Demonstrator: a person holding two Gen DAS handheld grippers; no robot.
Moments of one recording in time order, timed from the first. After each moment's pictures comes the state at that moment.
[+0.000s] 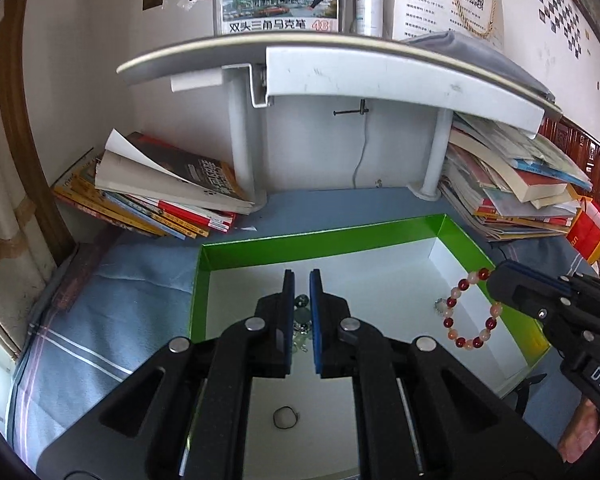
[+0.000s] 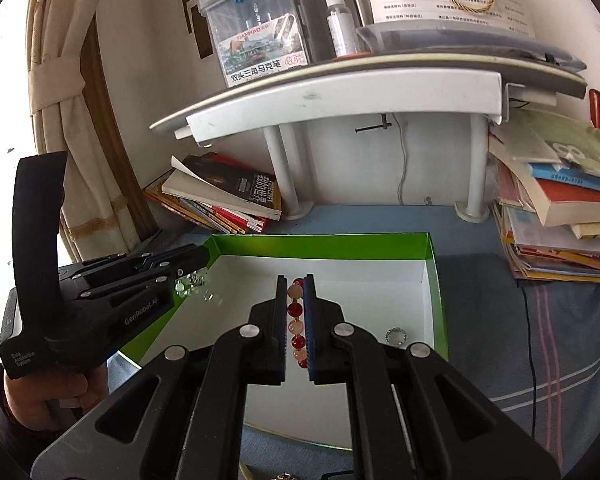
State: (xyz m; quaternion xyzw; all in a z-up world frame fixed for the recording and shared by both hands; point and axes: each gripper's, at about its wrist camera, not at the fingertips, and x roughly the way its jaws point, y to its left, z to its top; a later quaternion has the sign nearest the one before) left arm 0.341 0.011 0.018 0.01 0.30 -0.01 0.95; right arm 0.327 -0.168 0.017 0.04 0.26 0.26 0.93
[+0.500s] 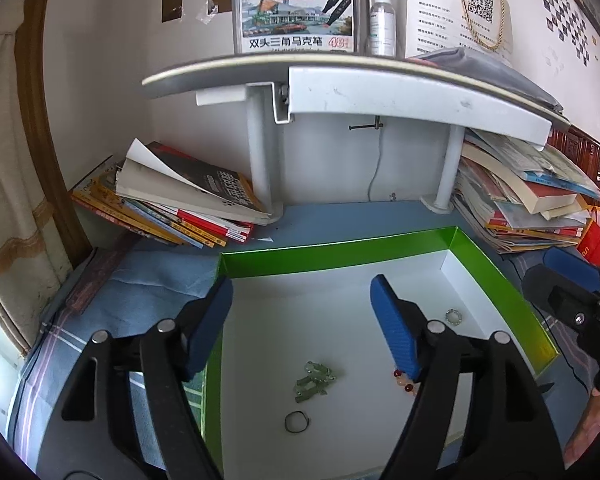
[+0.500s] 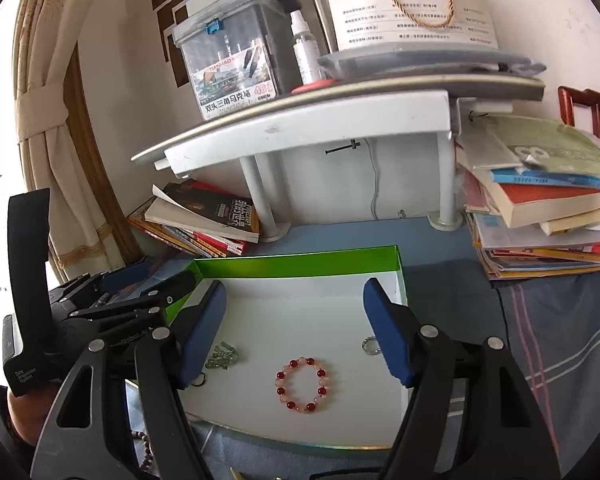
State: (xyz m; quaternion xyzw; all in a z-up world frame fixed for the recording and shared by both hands) left arm 0.329 0.014 0.029 0.01 0.27 0.02 0.96; right arm 0.317 -0.188 0.030 0.07 0.23 0.22 0.95
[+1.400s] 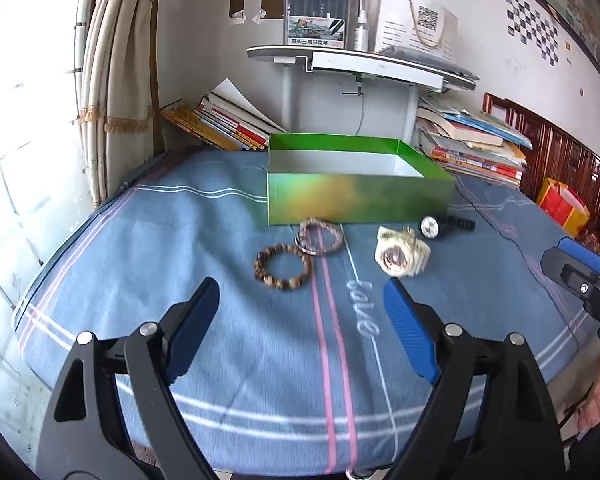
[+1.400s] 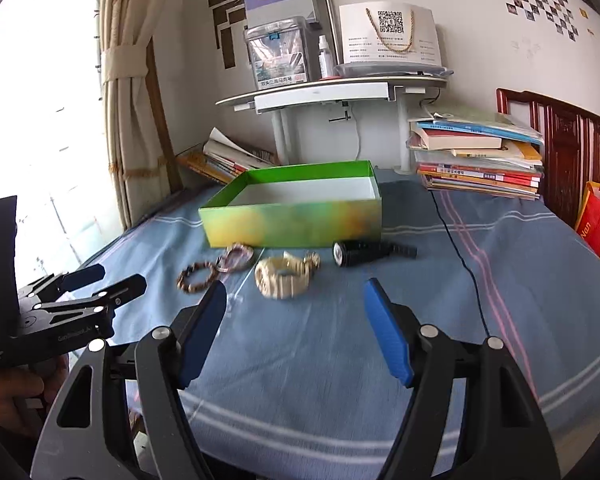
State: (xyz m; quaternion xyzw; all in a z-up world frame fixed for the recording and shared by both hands) left arm 0.034 0.016 -0.017 -0.02 0.27 0.03 0.96; right arm 0.045 -0.219 -0.013 0.02 0.23 0.19 0.95
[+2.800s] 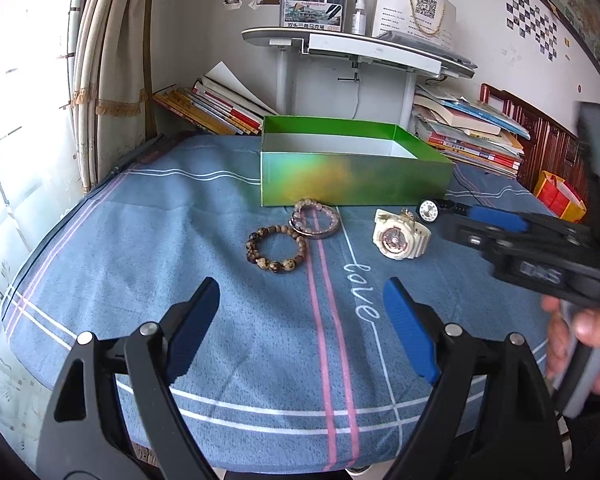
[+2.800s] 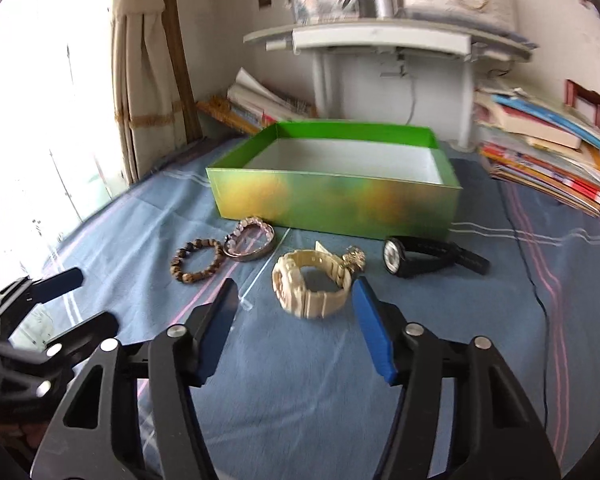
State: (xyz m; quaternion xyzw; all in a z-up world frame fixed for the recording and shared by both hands) left arm 0.046 0.022 -0.032 -0.03 0.29 0.01 0.96; right arm 0.144 -0.160 -0.034 -0.04 0.31 0.26 0.91
